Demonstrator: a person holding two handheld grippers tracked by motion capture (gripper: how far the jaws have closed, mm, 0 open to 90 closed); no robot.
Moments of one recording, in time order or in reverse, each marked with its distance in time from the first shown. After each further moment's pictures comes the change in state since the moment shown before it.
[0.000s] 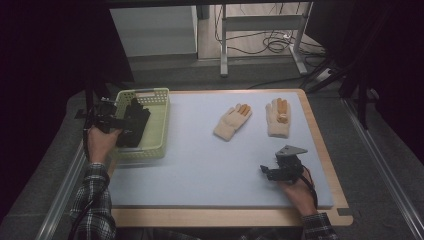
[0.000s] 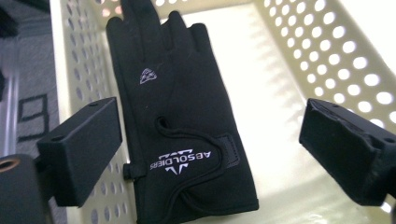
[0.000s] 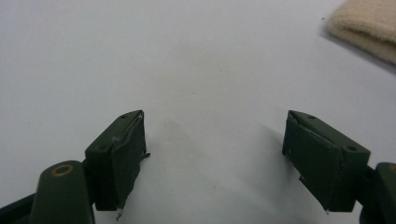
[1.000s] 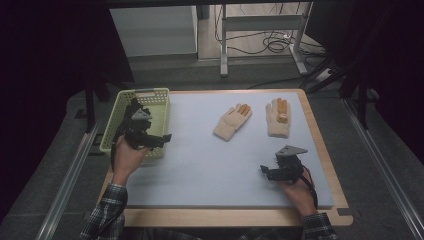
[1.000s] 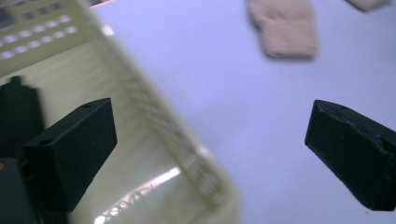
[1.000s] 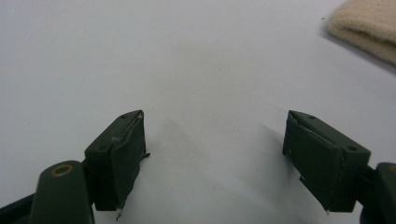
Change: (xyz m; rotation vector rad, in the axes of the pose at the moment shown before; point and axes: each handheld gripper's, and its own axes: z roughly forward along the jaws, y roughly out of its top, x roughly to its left) left arm -0.130 -0.034 -0.023 -0.143 -0.252 0.321; right arm 0.000 0.000 0.000 0.003 -0.002 -0.001
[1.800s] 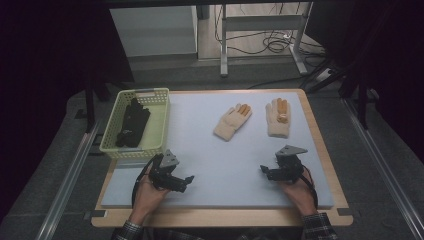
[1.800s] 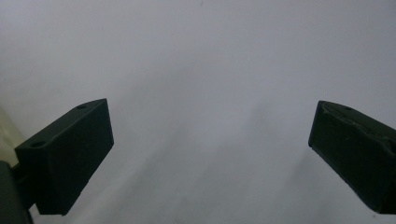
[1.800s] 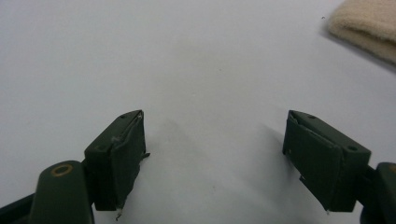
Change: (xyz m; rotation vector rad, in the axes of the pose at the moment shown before) left arm -0.083 -0.077 0.038 0.046 -0.063 0.151; right arm 0.000 0.000 0.000 0.004 0.002 0.002
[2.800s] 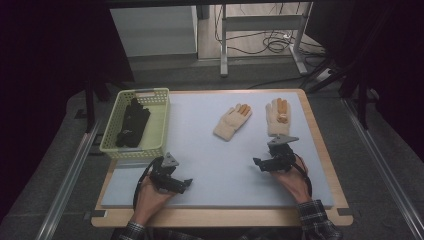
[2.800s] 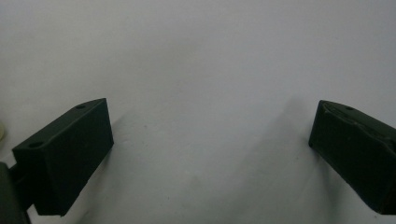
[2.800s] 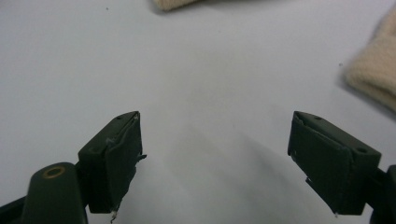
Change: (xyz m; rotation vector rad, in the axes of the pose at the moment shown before) left arm 0.009 -0.013 0.017 0.069 -0.034 -0.052; right arm 0.002 0.038 0.014 0.010 0.040 -0.014
